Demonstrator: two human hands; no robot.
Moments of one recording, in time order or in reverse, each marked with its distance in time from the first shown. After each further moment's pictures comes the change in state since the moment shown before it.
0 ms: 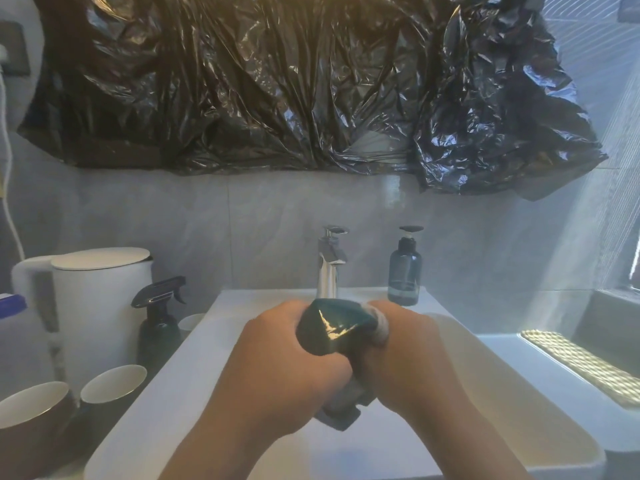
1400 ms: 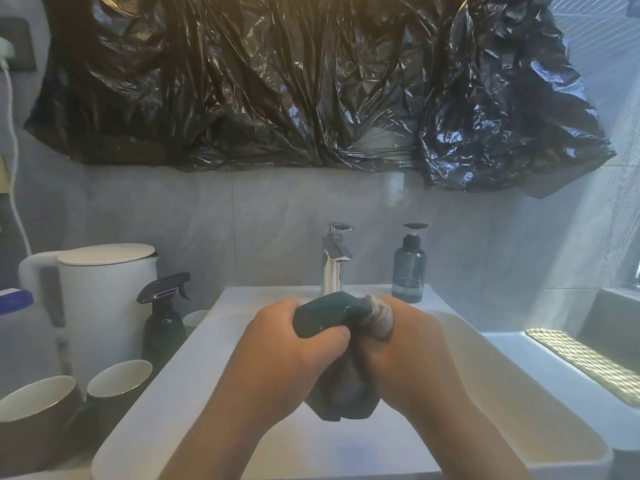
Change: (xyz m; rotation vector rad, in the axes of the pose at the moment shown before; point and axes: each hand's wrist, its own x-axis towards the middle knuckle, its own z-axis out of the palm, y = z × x) left_hand 0.005 -0.004 -0.003 -0.040 0.026 -0.159; right_hand -0.004 -0.001 0.008 0.087 0.017 0.050
